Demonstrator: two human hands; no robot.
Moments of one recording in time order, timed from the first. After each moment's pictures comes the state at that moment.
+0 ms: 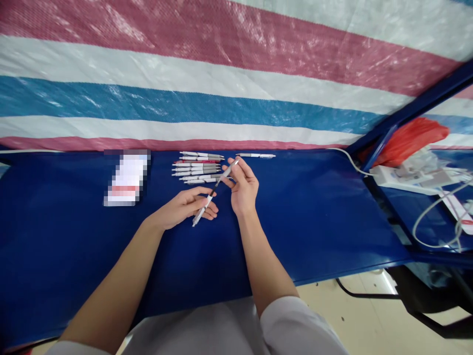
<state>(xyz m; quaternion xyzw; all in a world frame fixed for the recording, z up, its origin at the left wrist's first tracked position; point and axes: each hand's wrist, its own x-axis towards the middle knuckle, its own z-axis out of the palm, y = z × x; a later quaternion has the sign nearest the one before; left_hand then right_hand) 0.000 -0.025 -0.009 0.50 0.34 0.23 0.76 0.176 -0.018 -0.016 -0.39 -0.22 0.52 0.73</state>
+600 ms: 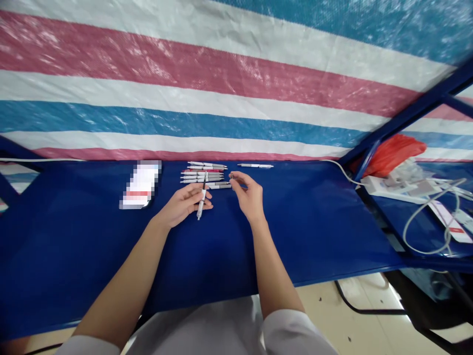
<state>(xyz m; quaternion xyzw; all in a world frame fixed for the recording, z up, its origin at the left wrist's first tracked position) -0.012 -0.017 -0.014 0.45 0.34 0.37 0.74 0.201 -0.034 -0.003 -0.55 -0.54 0.31 0.56</state>
